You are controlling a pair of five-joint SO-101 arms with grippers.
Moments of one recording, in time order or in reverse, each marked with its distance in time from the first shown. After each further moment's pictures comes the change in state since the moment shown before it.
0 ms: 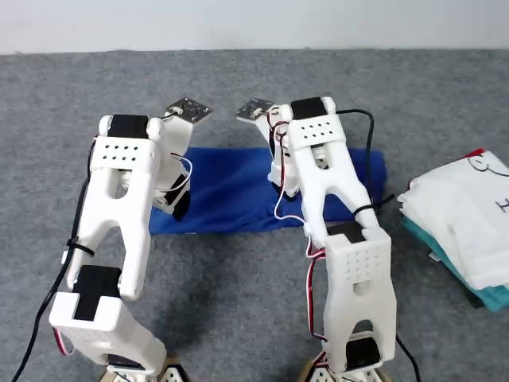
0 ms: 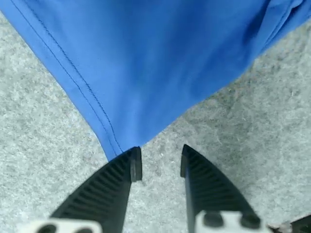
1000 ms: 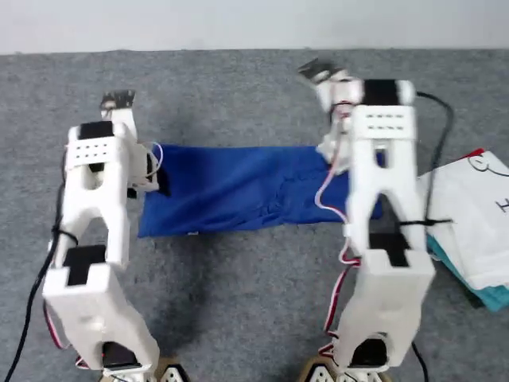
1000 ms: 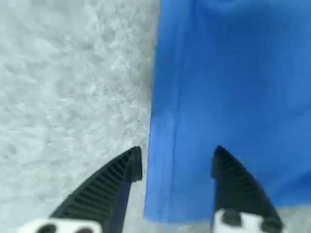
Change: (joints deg) left arm -11.4 12.6 0.0 -18.7 25.7; right arm 14.2 -17.7 -0.3 5.8 0.0
